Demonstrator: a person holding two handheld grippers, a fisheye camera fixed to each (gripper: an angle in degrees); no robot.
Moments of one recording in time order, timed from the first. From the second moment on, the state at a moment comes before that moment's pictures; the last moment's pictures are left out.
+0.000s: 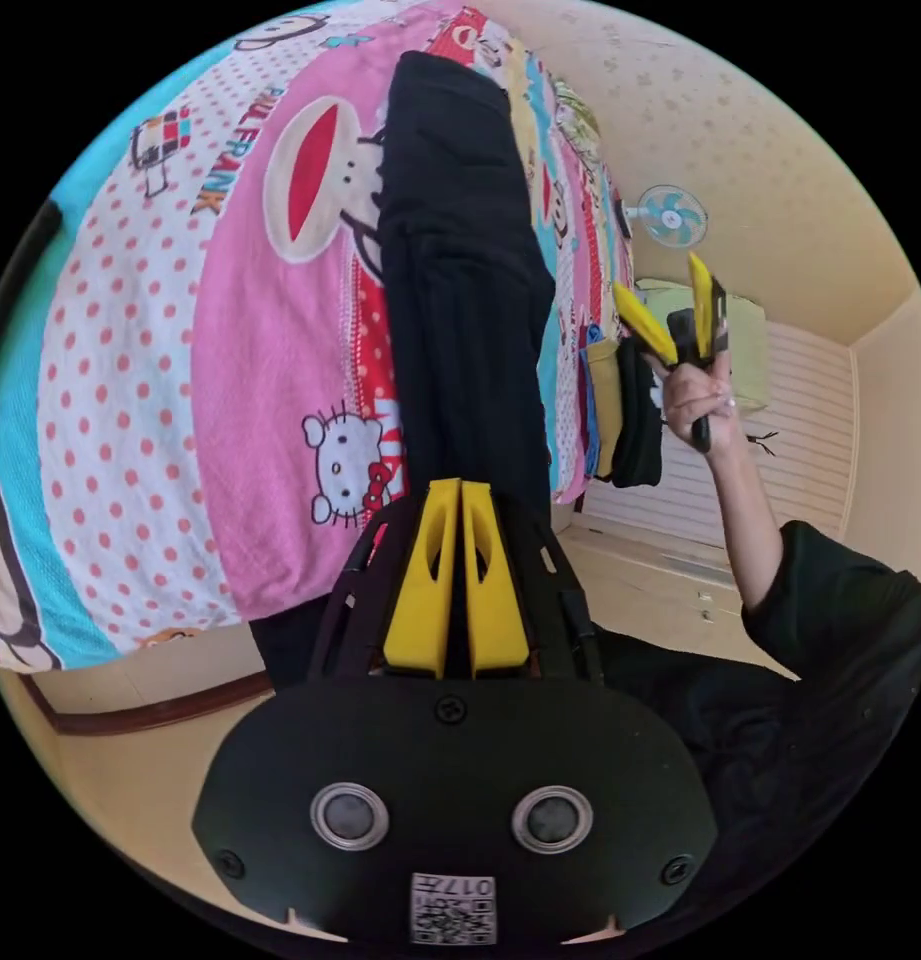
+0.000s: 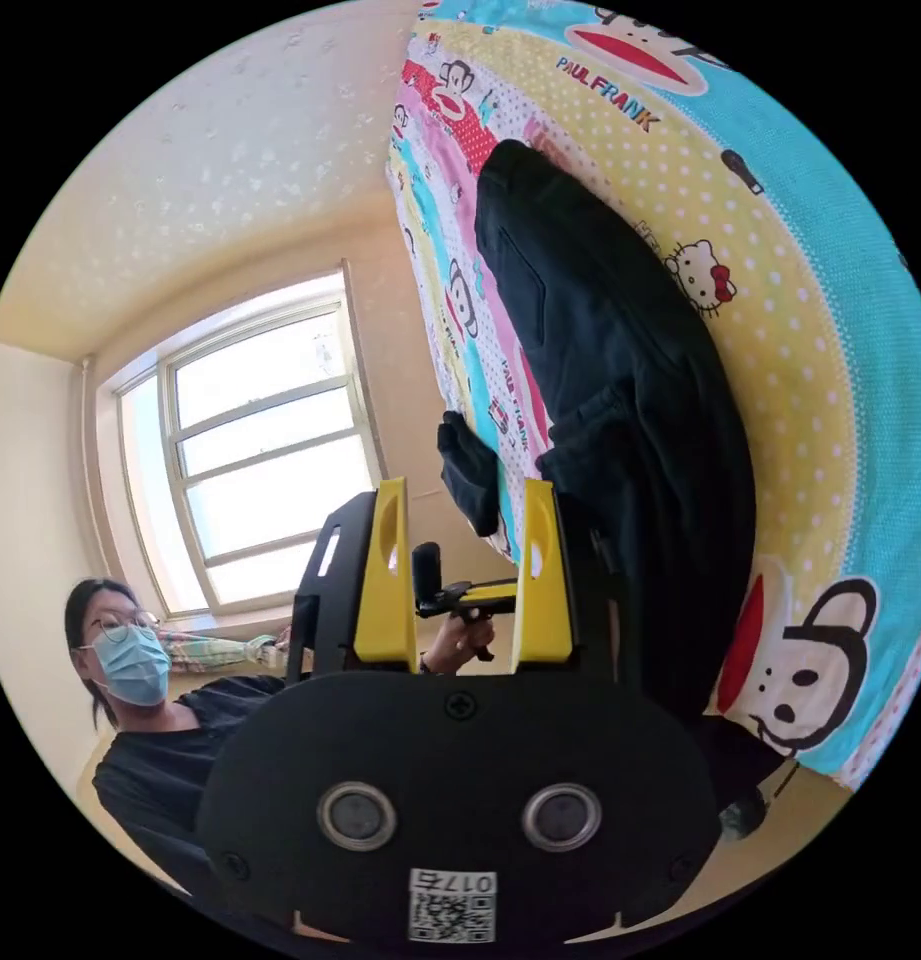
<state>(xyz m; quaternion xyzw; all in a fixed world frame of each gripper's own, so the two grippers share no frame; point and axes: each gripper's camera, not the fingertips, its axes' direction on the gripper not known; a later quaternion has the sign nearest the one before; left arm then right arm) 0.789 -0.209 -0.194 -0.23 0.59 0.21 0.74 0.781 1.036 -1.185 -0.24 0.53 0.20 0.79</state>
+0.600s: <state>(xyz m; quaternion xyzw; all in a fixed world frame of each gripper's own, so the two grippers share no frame) 0.966 -0.289 -0.168 -0.19 0.45 0.45 0.75 0.784 1.293 -1.386 0.08 0.47 0.35 0.81</state>
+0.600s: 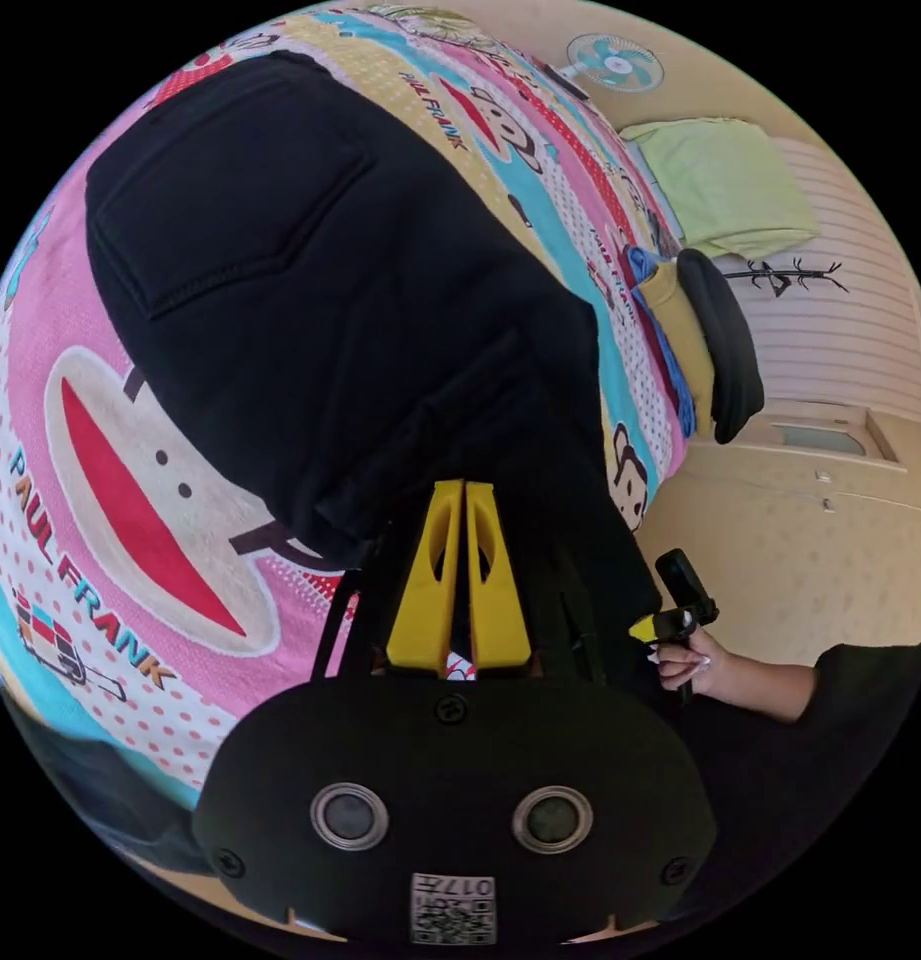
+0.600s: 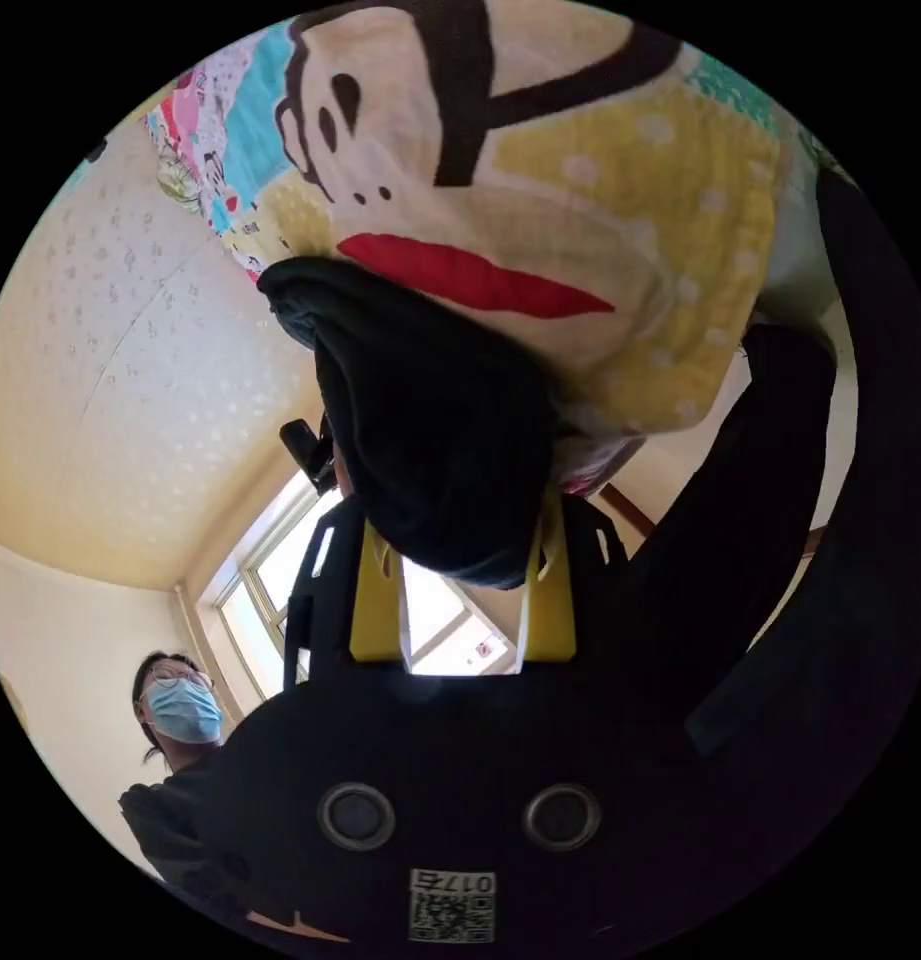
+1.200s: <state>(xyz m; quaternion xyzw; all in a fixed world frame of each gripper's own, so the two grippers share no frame) 0.910 -0.249 -0.213 -0.20 0.49 0.50 0.68 0.694 1.292 -1.215 0.03 0.44 0.31 0.84</state>
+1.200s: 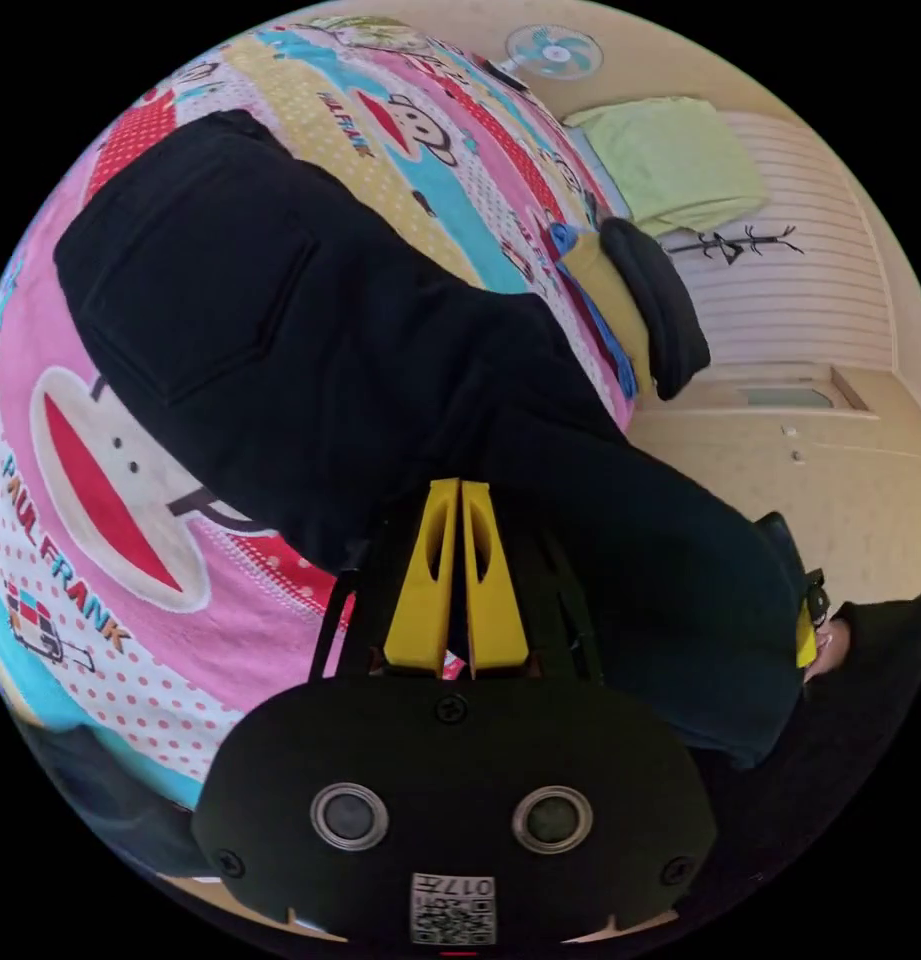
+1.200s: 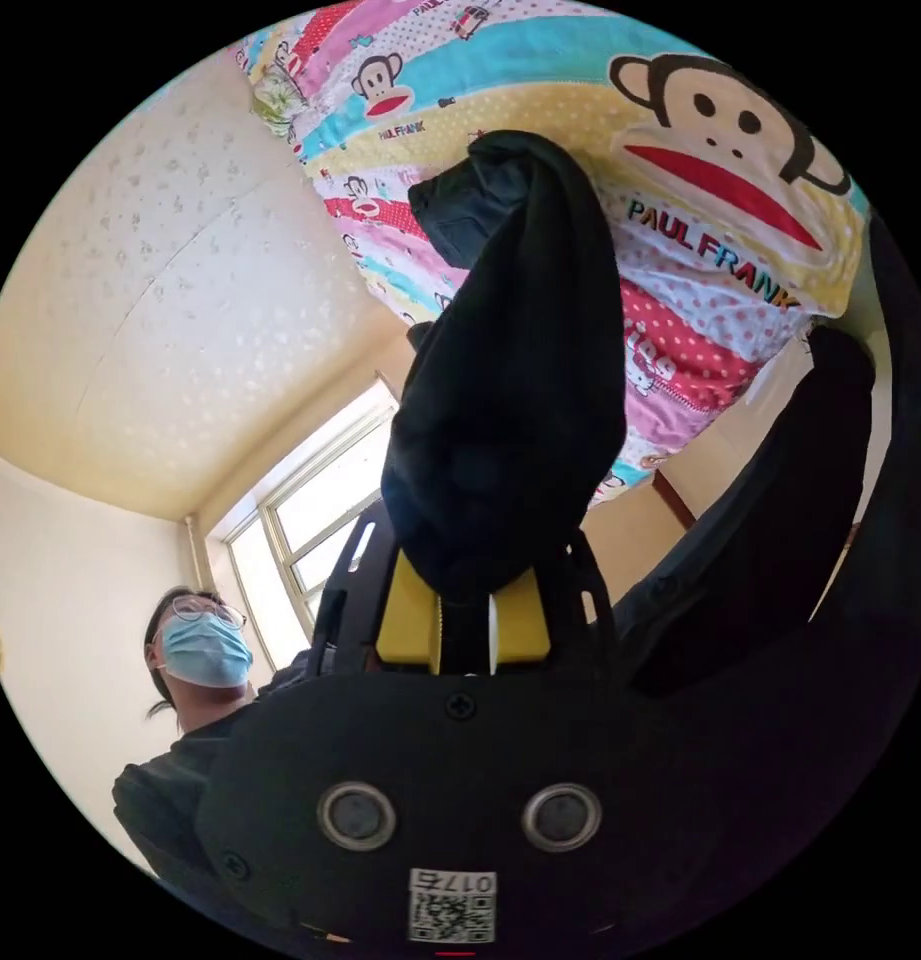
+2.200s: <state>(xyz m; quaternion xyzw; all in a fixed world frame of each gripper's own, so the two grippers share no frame) 0.794 -0.213 -0.226 -0.20 0.69 0.10 0.69 0.808 1.109 -1.232 -0.21 0.68 0.11 0.69</state>
